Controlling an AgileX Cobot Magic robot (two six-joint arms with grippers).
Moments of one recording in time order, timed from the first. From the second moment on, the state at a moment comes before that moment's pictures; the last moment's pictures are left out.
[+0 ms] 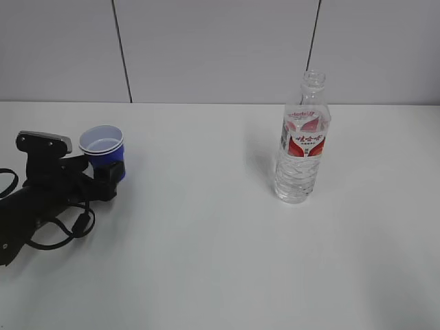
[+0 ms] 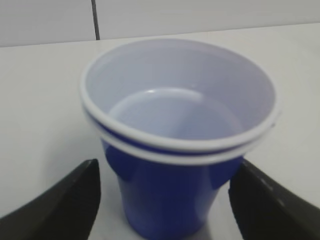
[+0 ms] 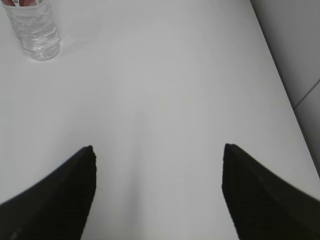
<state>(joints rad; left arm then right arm) -0.20 2.24 -0.72 0.13 -1.15 -0.09 -0.02 -0.02 -0.50 -0.17 1.14 -0.09</state>
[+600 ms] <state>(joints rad) -0.20 2.25 -0.77 0.15 -1.15 -0.10 -0.02 -0.02 -0.50 -0.16 1.14 -0.09</state>
